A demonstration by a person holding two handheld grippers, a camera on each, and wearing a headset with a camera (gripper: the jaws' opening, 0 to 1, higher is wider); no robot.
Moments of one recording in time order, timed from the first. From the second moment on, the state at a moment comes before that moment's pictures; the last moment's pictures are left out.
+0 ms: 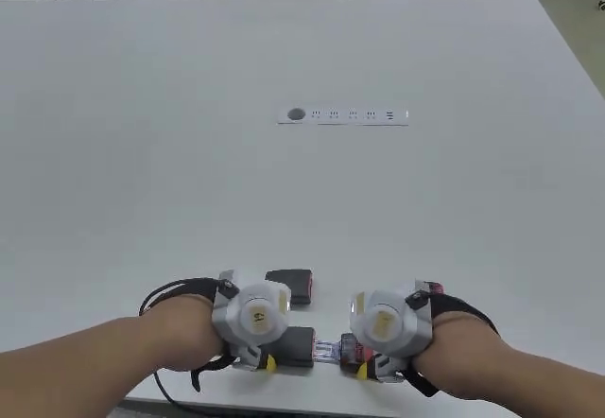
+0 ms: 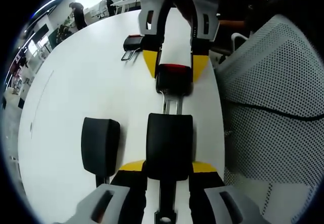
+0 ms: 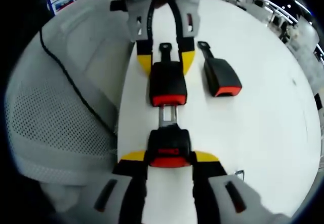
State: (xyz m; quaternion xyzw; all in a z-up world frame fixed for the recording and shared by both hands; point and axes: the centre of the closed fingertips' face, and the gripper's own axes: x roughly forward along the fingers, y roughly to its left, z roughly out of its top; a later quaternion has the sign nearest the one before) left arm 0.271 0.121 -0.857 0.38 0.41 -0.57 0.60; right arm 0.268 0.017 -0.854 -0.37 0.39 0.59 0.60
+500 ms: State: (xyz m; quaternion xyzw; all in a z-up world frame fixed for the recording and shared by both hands) left arm 0.270 0.122 -0.858 0.38 0.41 -0.57 0.60; right arm 0.268 0.029 -0.857 -0.37 0.38 0.60 0.60
